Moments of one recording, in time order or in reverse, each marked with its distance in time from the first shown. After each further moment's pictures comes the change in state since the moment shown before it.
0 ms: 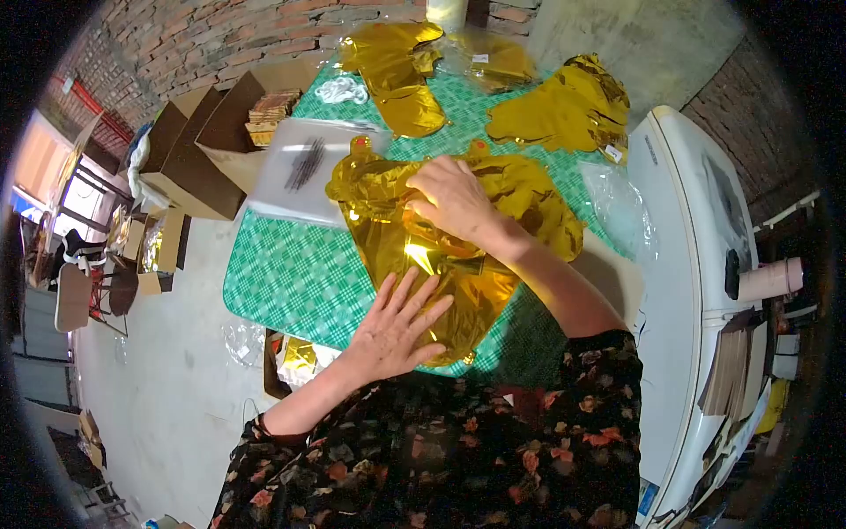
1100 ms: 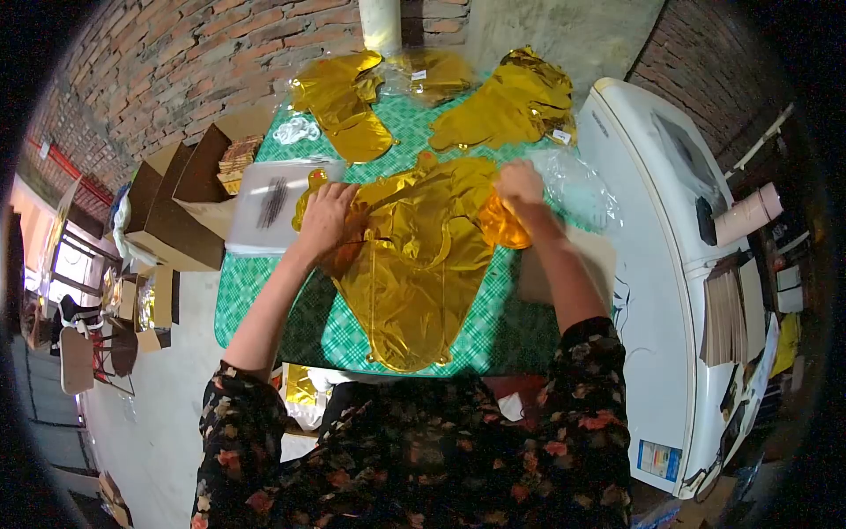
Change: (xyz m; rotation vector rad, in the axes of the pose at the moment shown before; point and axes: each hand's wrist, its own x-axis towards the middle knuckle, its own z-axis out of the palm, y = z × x) left_hand 0.130 -0.162 -0.016 0.241 0.237 -0.106; right_hand -0.115 0.143 -0.053 -0.490 -0.143 0.743
